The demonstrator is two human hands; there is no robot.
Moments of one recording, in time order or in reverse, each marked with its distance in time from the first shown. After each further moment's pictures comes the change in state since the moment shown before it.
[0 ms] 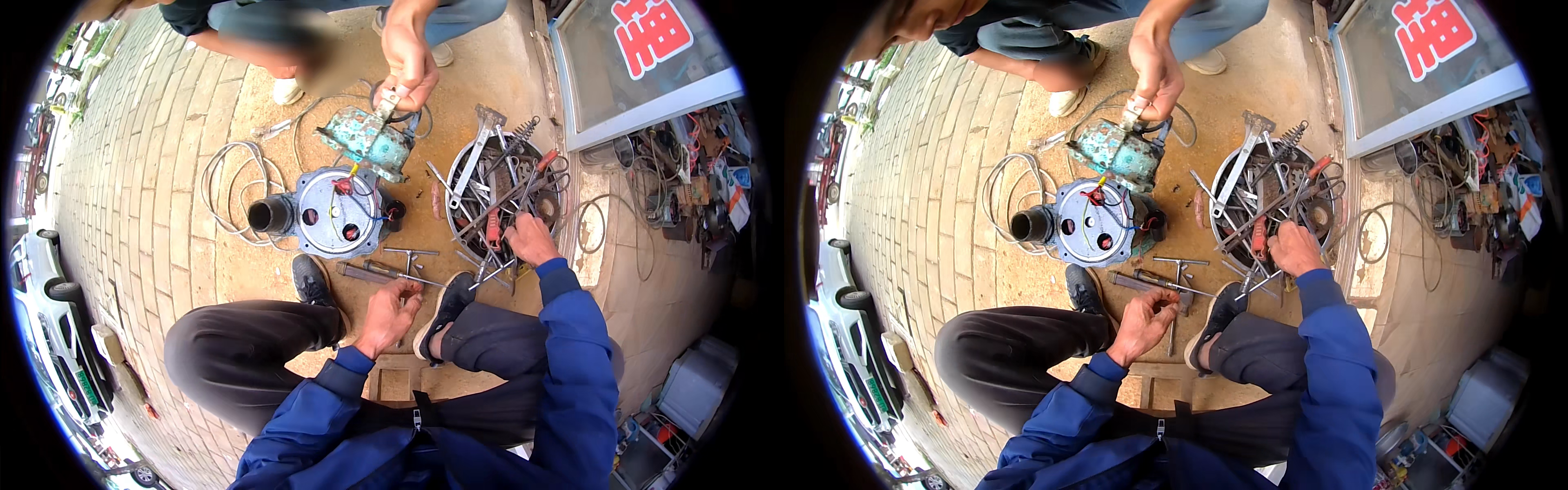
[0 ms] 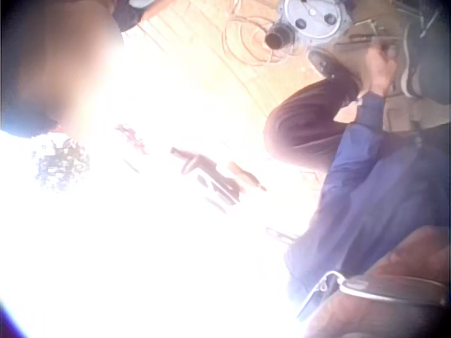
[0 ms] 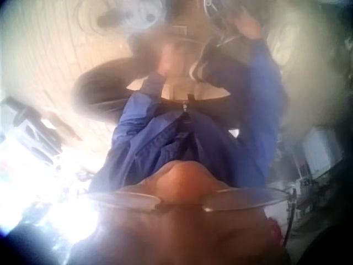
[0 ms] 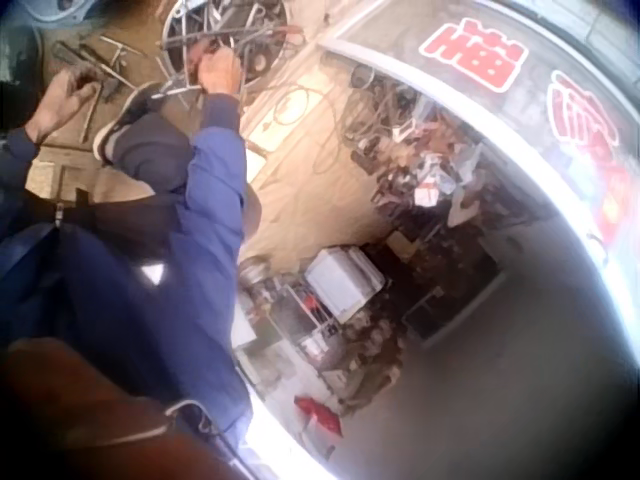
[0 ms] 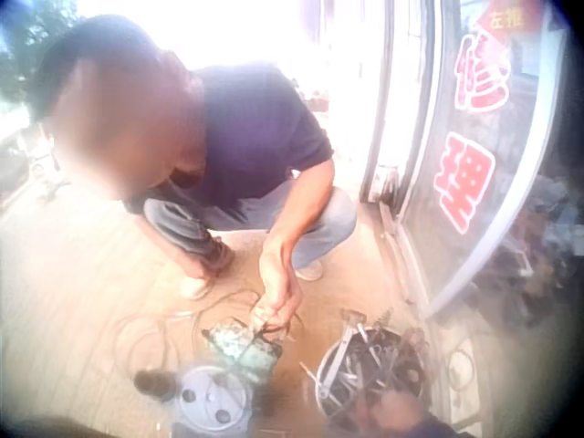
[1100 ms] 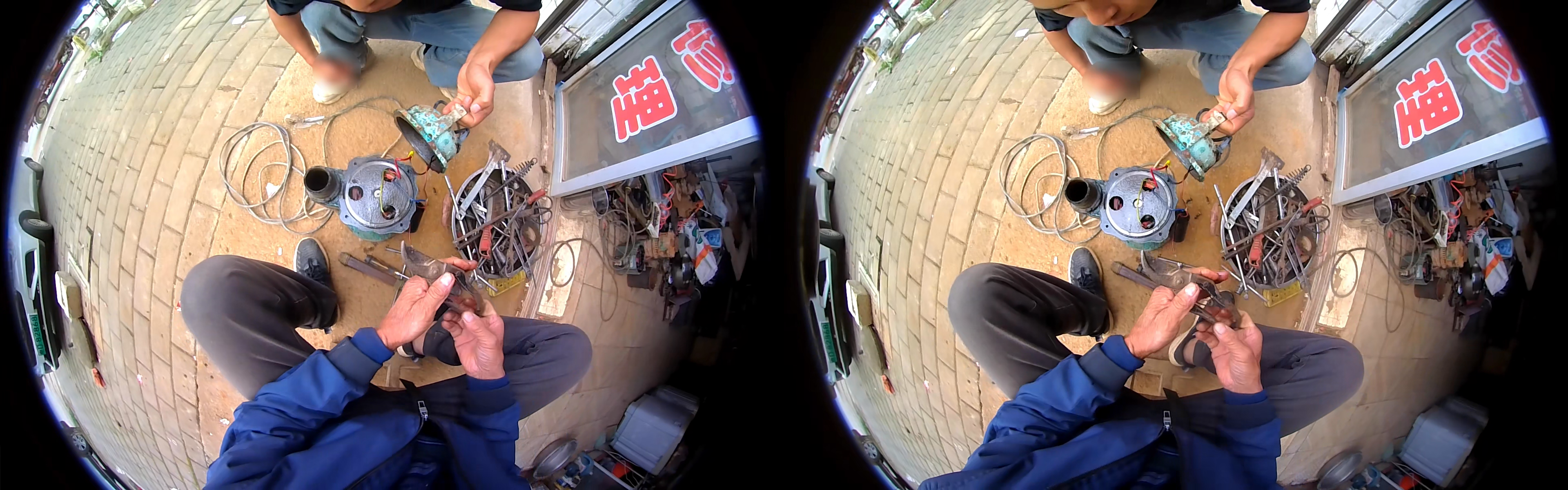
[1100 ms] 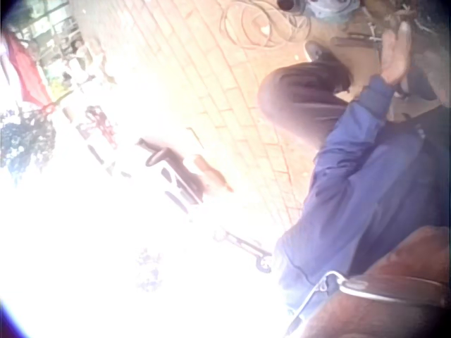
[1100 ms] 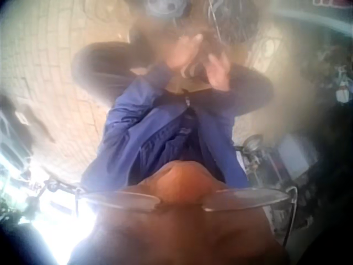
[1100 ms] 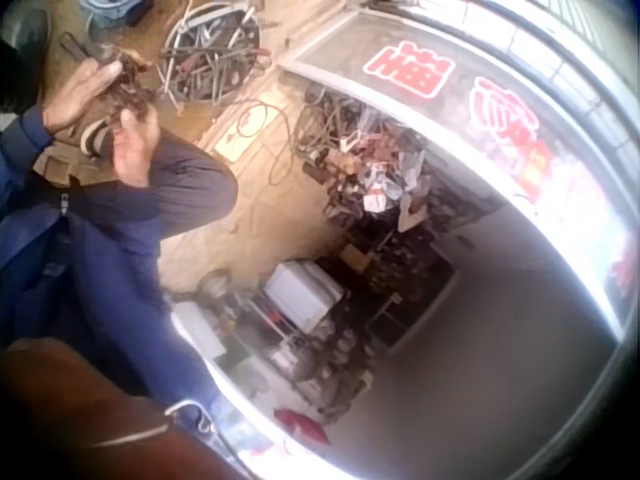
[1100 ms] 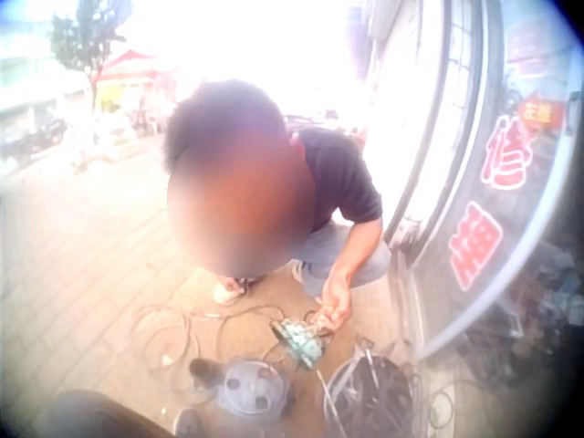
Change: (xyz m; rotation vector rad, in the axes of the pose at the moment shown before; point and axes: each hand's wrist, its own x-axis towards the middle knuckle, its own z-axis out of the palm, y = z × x) left_hand -0.067 0.064 -0.027 -0.917 -0.340 0.315; right_hand -0.220 -0.114 0.072 1.970 -0.144 -0.106
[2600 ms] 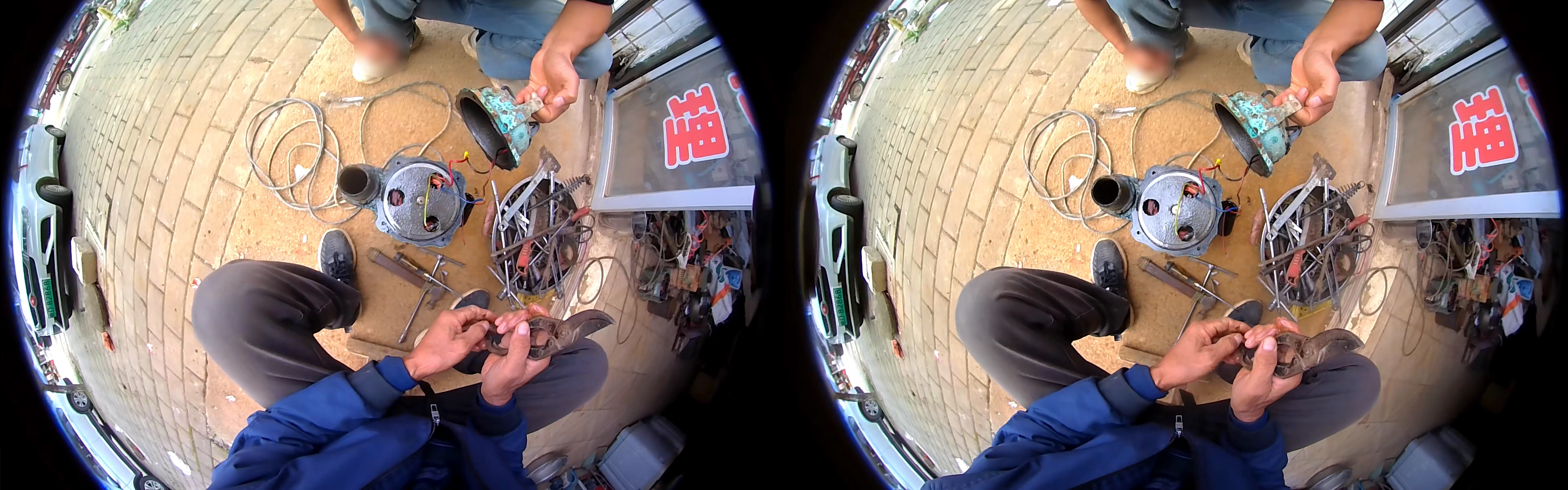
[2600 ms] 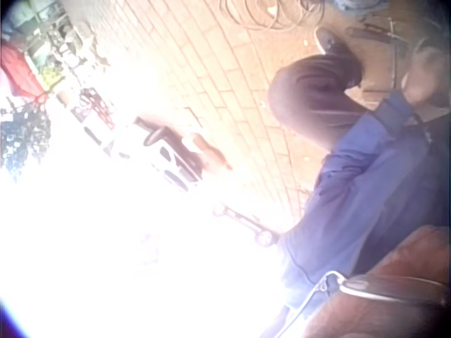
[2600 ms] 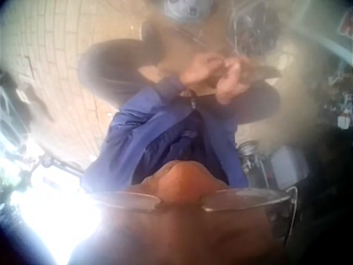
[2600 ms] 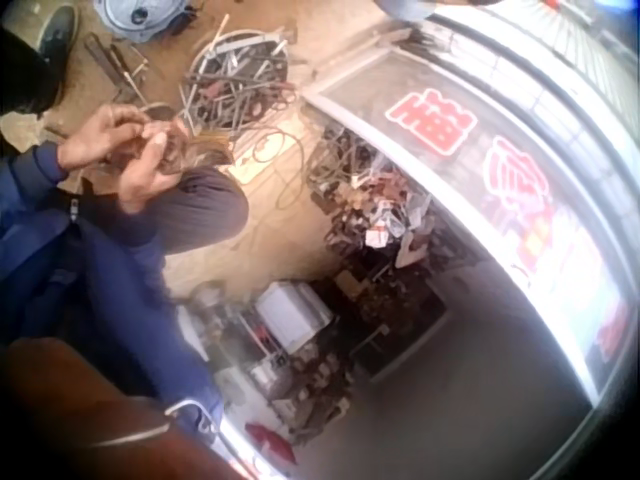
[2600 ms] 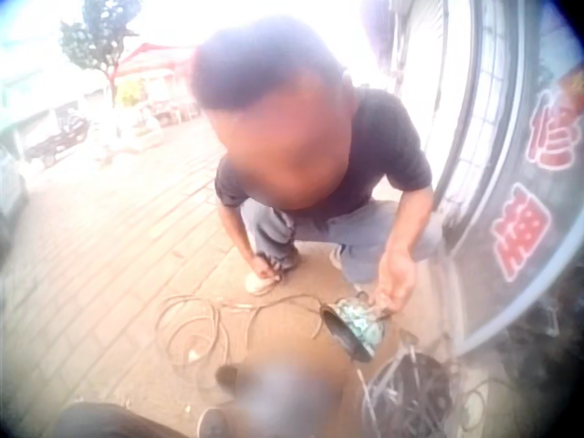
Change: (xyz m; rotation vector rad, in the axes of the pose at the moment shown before) left_hand -0.007 -0.058 -0.023 0.074 0.136 -0.291; right_hand 0.032 0.012 0.063 -0.477 0.180 -0.706
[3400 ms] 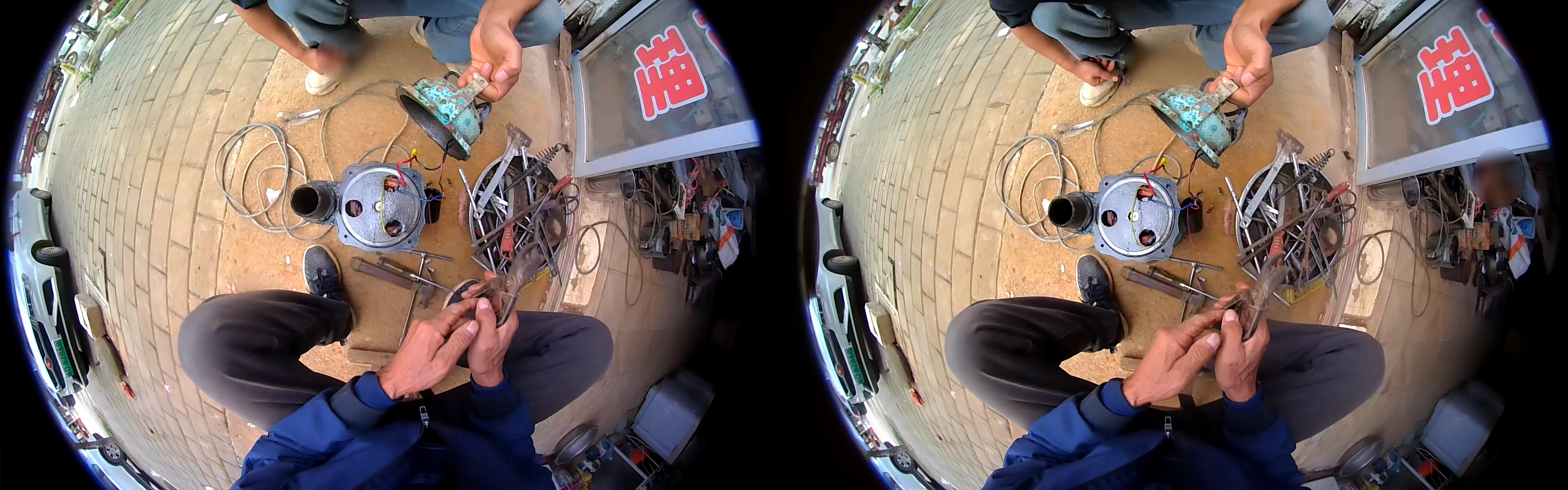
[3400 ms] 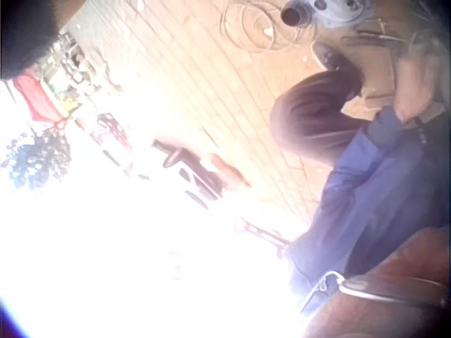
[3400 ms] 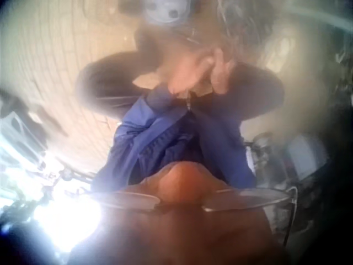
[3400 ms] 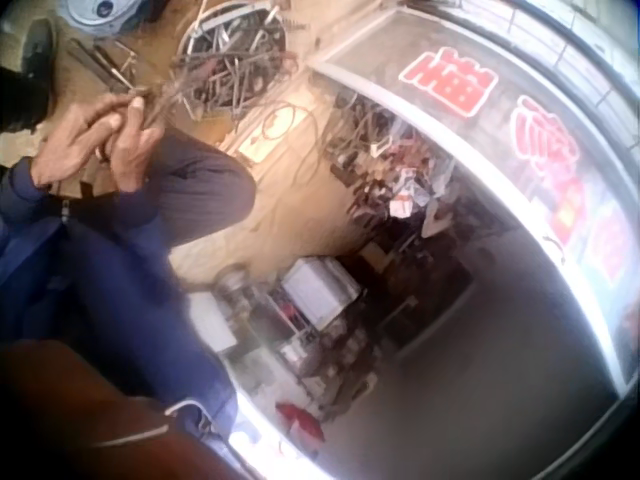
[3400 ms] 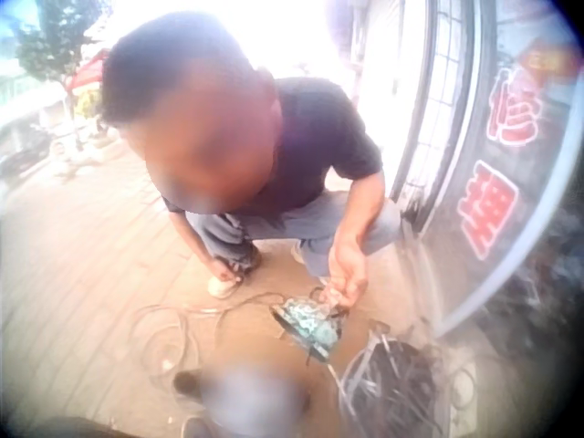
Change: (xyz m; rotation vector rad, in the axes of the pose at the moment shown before) left_hand -0.014 0.045 0.010 0.545 0.039 0.226; right_hand 0.015 0.017 -0.012 -0.259 -0.081 0.341
